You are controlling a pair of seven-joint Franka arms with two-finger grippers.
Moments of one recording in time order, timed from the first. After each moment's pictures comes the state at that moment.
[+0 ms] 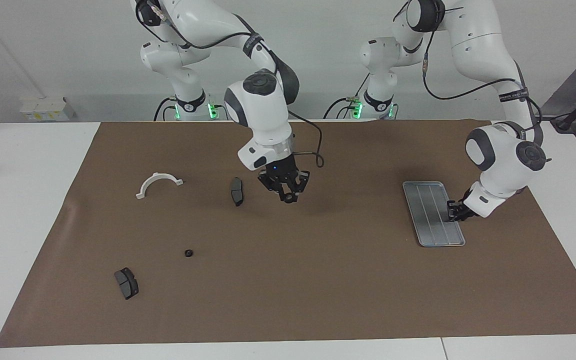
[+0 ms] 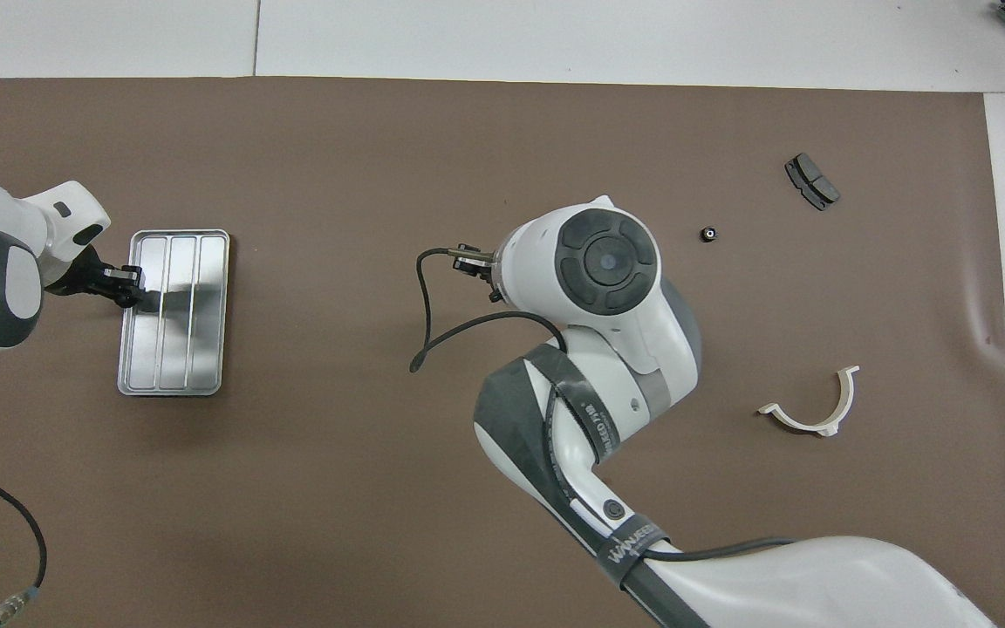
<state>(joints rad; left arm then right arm) 0.05 0.37 0.07 -1.87 -0.02 2.19 0.24 0.46 0.39 0.14 -1.65 0.00 2.31 0.85</state>
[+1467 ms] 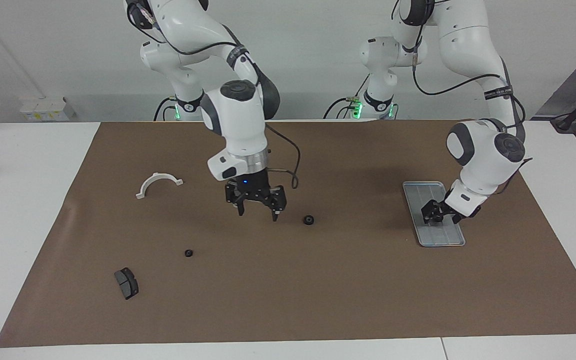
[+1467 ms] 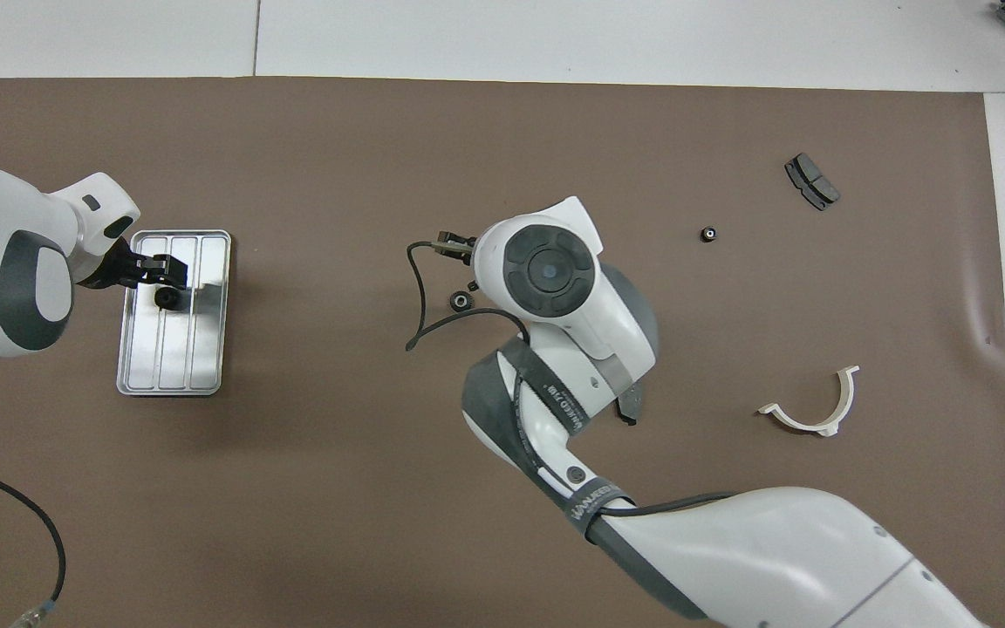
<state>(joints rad) -0.09 0.35 0.04 -1.85 -0.08 2.26 0.03 0.28 0.34 0.12 -1.61 -0.16 2.23 0.77</state>
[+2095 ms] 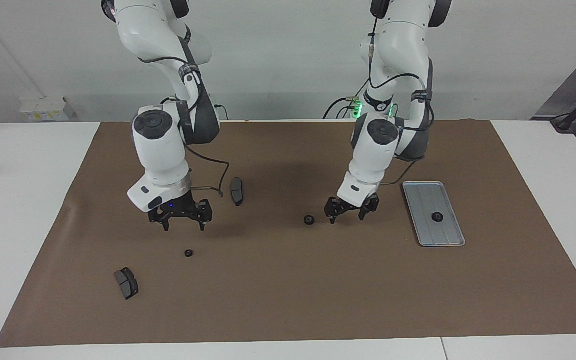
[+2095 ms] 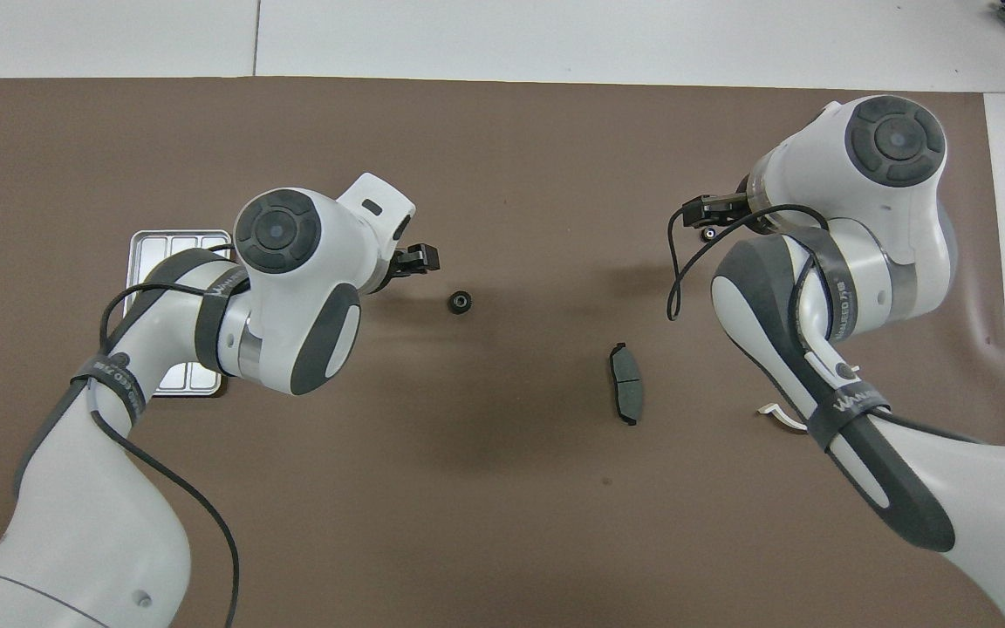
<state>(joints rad) -0.52 0.37 0.04 -1.83 -0.08 2.37 -0.50 0.05 0.37 0.12 -1.68 -0.15 2.17 0.18</state>
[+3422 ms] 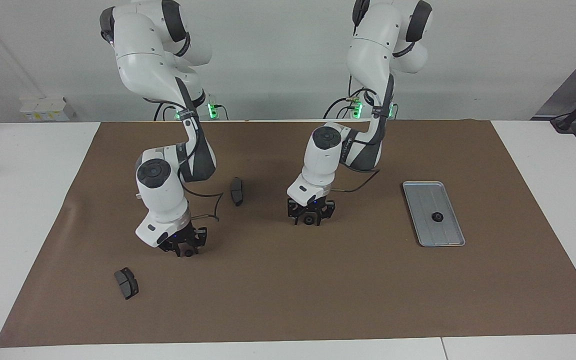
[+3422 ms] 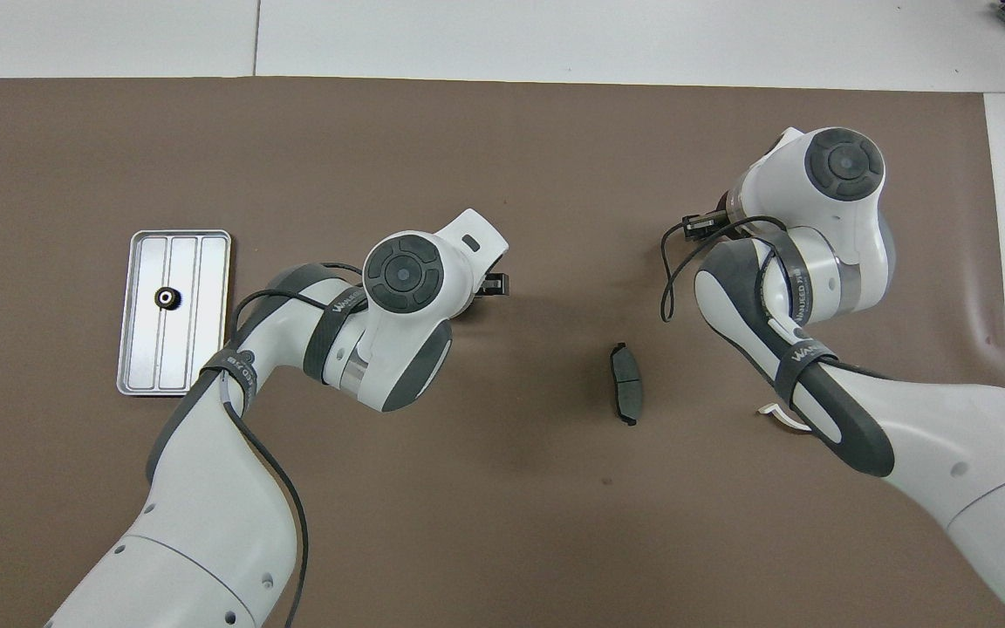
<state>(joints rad) -0.65 0.50 0.04 -1.79 -0.02 2.48 -0.50 0.02 0.54 0.13 -1.70 -0.15 2.35 0.08</state>
